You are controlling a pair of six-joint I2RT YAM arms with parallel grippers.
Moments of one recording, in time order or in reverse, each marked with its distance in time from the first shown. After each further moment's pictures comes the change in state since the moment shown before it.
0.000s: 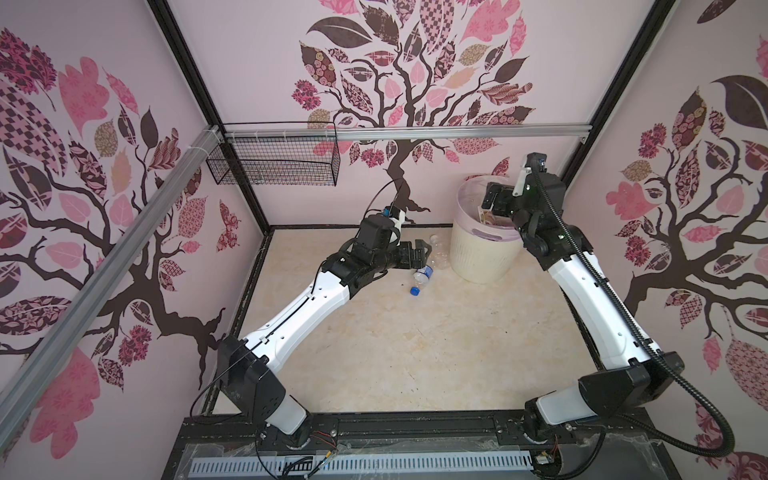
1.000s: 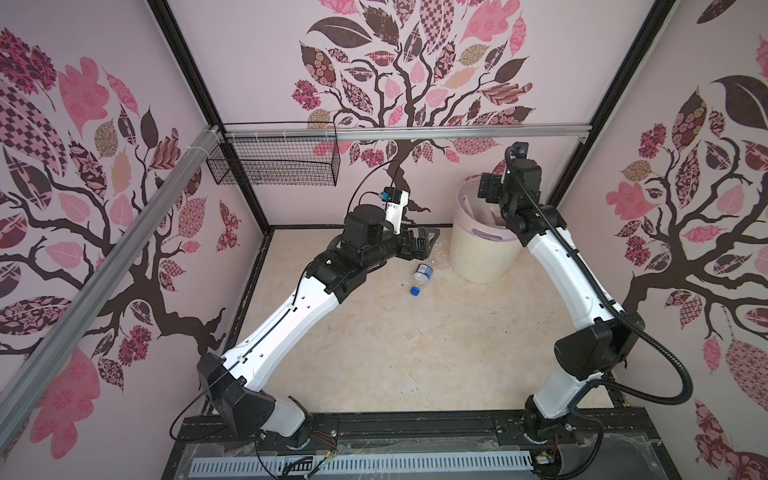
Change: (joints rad) left arm -0.060 -0.098 0.098 0.088 0.010 0.116; right arm -0.040 0.252 0.276 -0.006 0.167 -0.132
